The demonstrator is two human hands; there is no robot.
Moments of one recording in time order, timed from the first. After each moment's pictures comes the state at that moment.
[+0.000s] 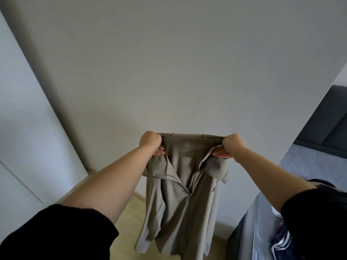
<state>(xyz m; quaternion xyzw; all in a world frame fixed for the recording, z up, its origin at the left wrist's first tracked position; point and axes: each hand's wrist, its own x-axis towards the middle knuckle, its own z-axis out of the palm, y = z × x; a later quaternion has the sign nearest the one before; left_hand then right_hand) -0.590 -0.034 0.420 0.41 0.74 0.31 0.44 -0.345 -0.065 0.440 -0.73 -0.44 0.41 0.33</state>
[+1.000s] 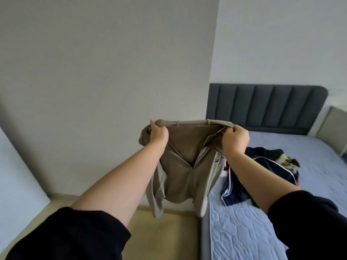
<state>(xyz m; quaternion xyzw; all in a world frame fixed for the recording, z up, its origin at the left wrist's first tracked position) -0.465 -0.329 0.485 0.53 0.59 0.42 0.44 -0.283 -0.403 0.463 -0.73 -0.31 0.03 0.61</state>
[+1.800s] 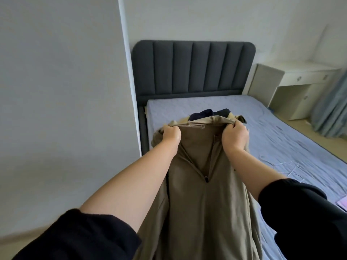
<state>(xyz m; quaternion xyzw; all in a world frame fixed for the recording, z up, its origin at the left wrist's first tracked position) -0.140 -0.244 0.207 0.57 0.45 0.26 0.63 -0.023 -0.362 0.207 -0.84 -0.15 -0.06 0.51</state>
